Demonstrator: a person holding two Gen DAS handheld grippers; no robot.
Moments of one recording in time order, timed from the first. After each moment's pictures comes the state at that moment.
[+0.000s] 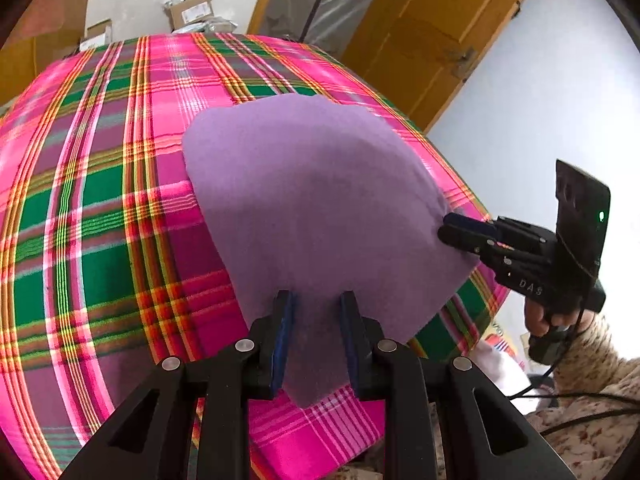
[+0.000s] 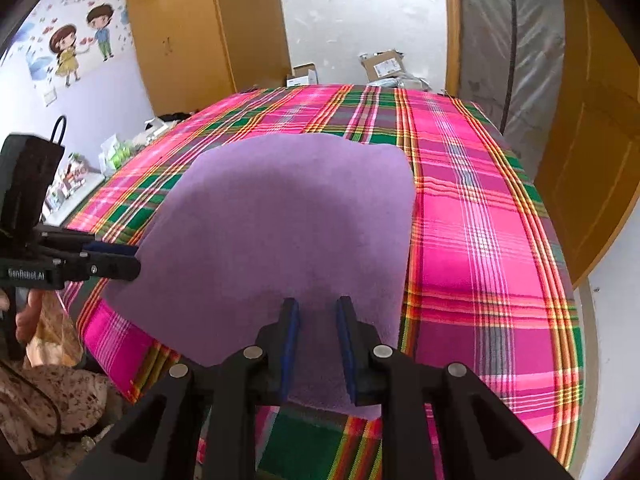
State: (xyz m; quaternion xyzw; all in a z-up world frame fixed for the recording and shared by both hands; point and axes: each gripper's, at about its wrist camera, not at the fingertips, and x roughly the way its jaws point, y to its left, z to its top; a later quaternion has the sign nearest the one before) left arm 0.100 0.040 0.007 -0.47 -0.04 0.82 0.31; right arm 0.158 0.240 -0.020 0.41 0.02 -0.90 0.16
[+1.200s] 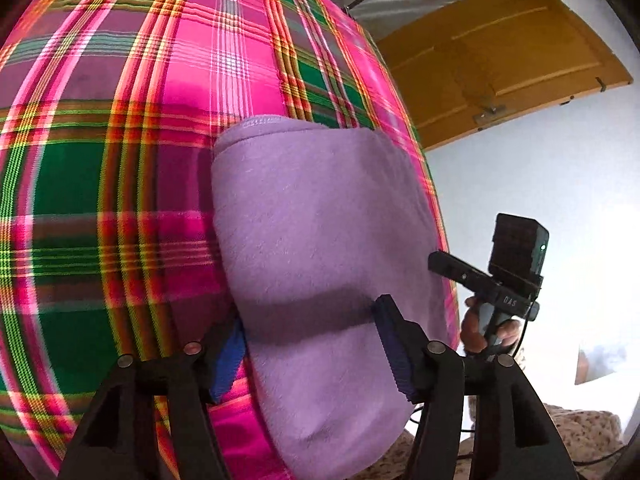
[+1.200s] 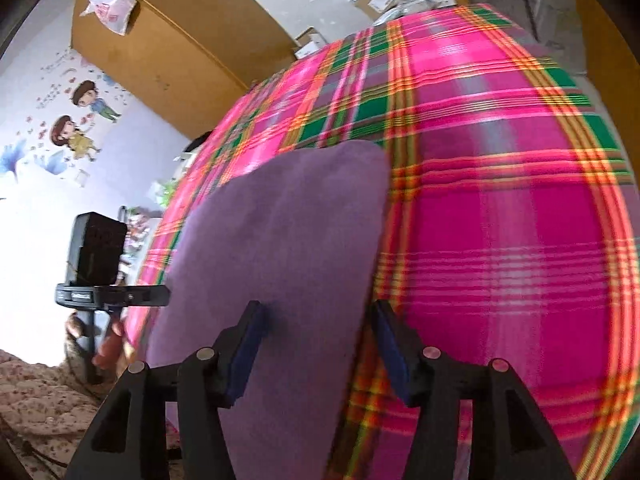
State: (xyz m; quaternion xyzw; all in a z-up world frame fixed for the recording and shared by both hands) left arm 0.001 0.009 -0.014 -0.57 -0.24 0.72 0.31; right arm 0.044 0.293 -0.042 0.50 -0.18 -0.80 0.28
